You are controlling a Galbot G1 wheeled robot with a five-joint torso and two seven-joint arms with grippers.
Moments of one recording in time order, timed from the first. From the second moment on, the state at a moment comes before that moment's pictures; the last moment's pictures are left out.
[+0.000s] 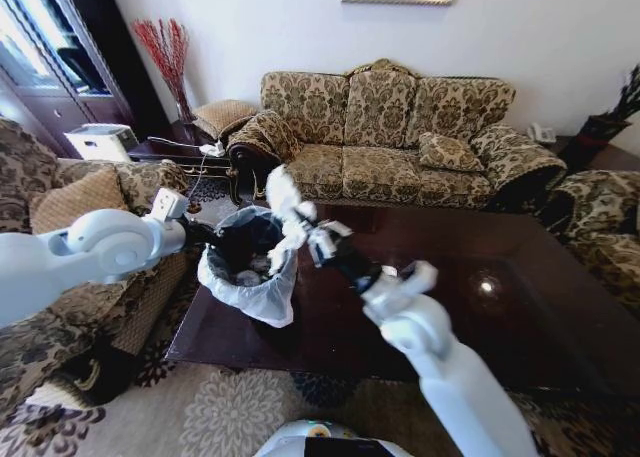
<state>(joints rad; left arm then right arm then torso) 1.57 0.19 -0.95 -2.17 -1.60 0.49 -0.31 -0.89 1.21 -0.04 2.10 0.61 -0.14 -0.20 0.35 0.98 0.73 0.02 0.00</state>
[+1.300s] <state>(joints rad) 1.55 0.01 -0.95 -2.23 -1.51 0.50 -0.31 -1.22 1.24 0.41 1.78 0.54 -0.01 0.12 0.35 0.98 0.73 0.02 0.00</state>
